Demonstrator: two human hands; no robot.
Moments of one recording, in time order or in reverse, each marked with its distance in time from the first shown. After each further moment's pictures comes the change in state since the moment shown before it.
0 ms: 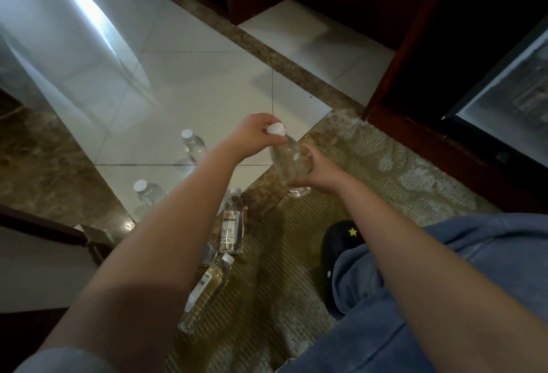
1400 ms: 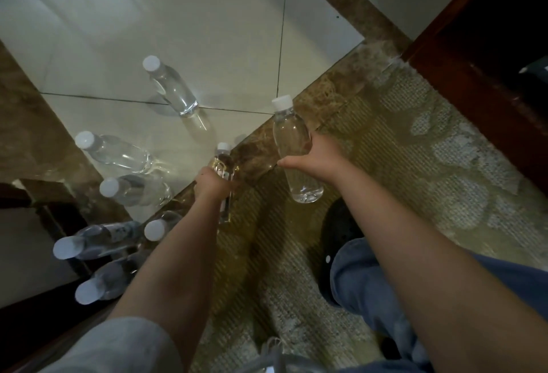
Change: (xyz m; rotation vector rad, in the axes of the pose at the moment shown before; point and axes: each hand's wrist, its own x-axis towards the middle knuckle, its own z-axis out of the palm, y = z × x) left_hand -0.011 -0.234 0.108 0.046 0.188 -0.976; right_hand 0.078 0.049 0.041 -0.003 -0.114 0.144
